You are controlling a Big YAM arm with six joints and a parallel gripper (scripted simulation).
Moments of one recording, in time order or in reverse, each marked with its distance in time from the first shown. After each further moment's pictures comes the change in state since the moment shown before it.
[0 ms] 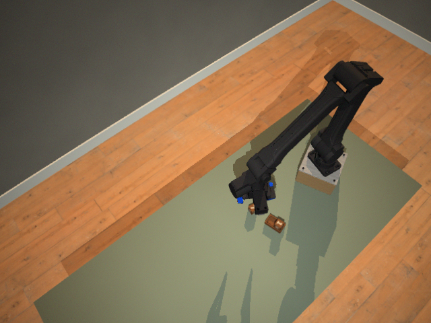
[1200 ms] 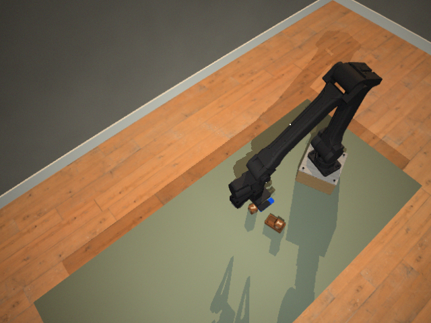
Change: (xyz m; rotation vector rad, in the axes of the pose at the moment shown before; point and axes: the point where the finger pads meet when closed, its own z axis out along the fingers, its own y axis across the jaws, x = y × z) arm 0.001 0.000 0.007 -0.002 0.002 1.021
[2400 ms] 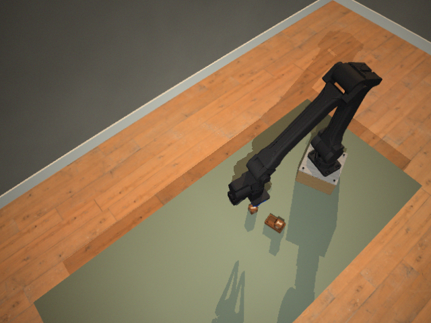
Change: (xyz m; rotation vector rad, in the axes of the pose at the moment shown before) arm 0.000 0.000 0.000 0.000 0.000 0.172
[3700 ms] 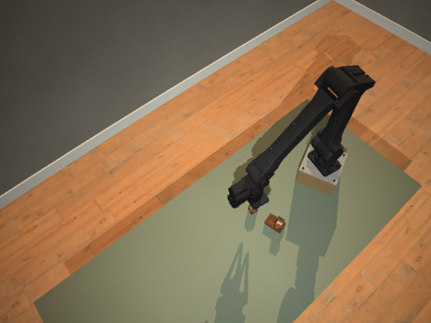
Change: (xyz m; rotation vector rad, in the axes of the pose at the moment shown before) arm 0.001 -0.001 0.029 0.000 0.006 0.005
